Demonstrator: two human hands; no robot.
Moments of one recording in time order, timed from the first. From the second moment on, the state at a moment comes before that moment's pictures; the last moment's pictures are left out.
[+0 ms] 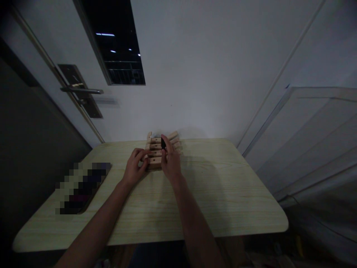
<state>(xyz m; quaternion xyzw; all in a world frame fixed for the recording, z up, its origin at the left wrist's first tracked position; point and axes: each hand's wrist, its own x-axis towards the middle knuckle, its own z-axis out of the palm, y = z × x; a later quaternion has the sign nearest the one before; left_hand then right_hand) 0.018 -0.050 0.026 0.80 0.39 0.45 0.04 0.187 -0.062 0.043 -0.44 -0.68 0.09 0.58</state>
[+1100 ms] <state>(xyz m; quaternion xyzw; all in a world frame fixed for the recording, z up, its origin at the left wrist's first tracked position) 0.019 -0.051 0.028 0.80 0.40 0.44 0.05 0.185 -0.056 0.039 -0.45 -0.66 0.07 0.60</state>
